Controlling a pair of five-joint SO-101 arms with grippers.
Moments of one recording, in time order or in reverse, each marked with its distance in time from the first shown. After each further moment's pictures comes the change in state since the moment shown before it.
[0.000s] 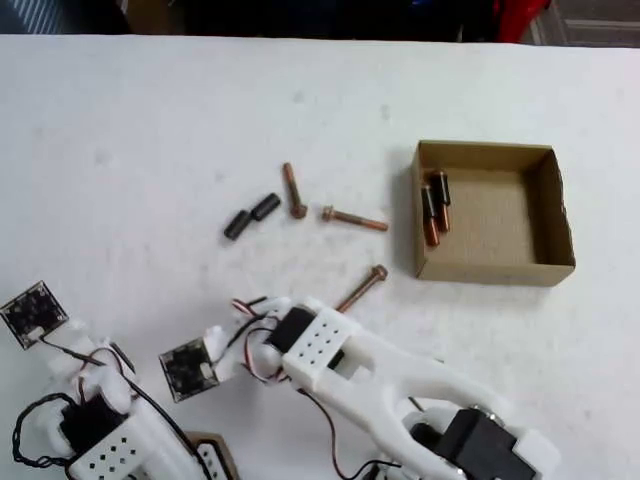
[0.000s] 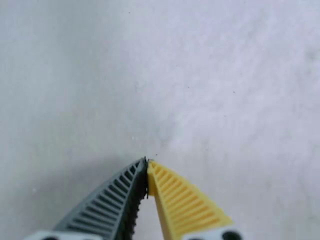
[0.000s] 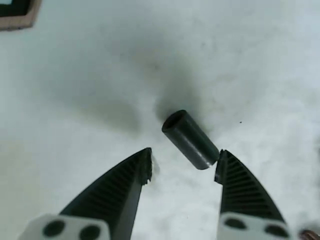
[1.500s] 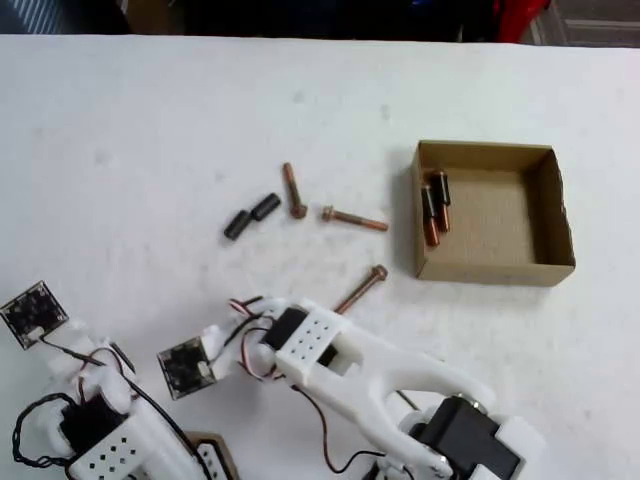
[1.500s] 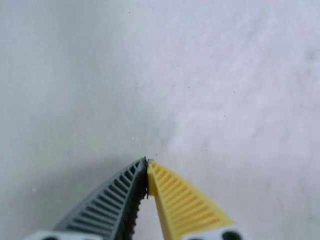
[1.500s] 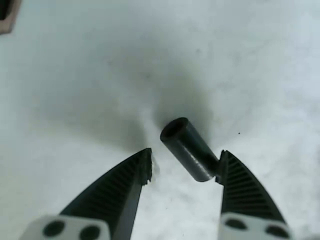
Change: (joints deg) left arm 0.0 0.0 0.0 0.0 0.0; right arm 0.1 5.1 0.0 -6.2 0.0
